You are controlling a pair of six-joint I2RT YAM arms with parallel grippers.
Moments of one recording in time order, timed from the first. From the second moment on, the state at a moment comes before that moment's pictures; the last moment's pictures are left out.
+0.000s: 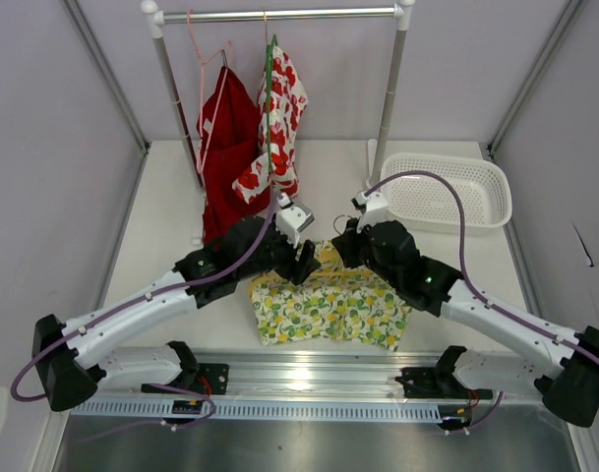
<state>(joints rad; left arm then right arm) -0.93 1.10 0.94 -0.29 -0.01 -0.15 0.89 1.09 0.86 -0.12 0.25 0.38</state>
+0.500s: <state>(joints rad) -0.90 1.21 1.06 -0.25 0.29 -0.01 0.86 1.02 1.05 -0.29 0.20 0.27</state>
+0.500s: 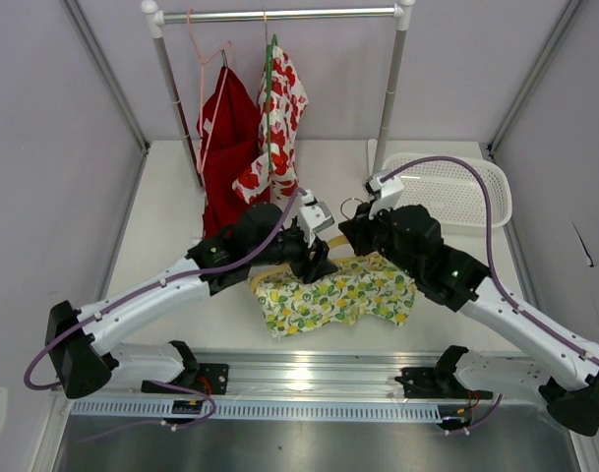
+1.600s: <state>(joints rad) -0.92 1.23 1.36 -0.26 -0.13 -0.15 0.77 1.03 1.34 -0.50 0.34 0.26</state>
